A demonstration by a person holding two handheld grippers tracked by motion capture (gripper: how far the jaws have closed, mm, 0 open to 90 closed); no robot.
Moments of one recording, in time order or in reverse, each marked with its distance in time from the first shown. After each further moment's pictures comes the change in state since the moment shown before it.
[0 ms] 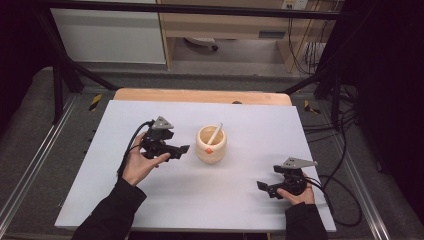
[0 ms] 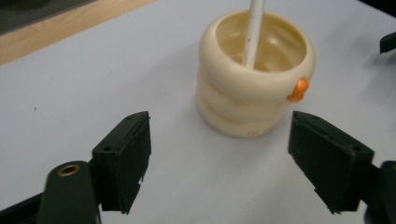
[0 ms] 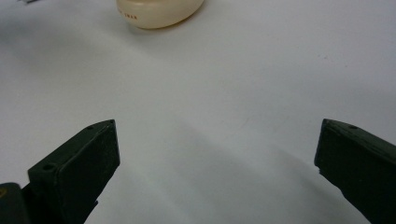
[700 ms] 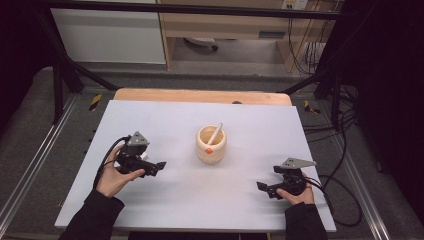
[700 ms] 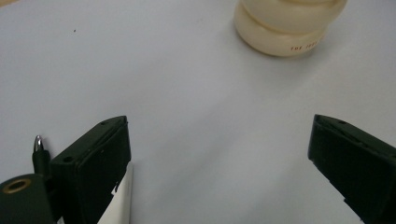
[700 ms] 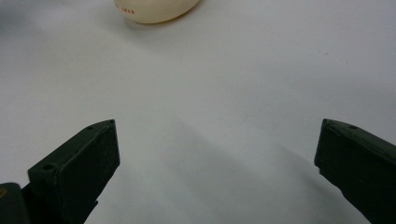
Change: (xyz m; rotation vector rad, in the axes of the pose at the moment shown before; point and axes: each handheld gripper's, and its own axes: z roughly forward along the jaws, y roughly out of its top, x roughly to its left) left arm 0.028 -0.064 -0.026 0.073 0.047 -0.002; right arm 0.000 -0.001 0.002 0.013 -0.009 -0.003
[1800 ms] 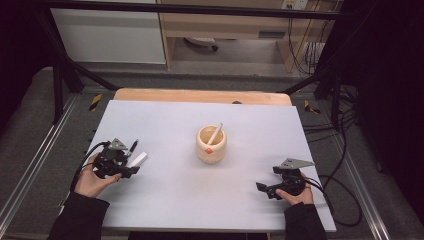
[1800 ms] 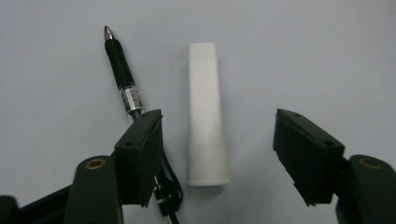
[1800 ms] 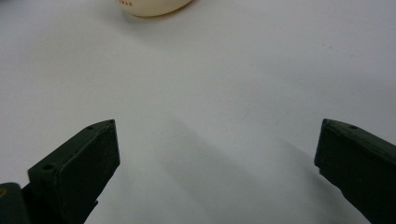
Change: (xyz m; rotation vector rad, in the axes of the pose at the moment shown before) left arm 0.054 -0.047 -0.010 0.182 0.052 -0.008; right arm 0.000 -0.001 0.003 0.019 -0.002 -0.002
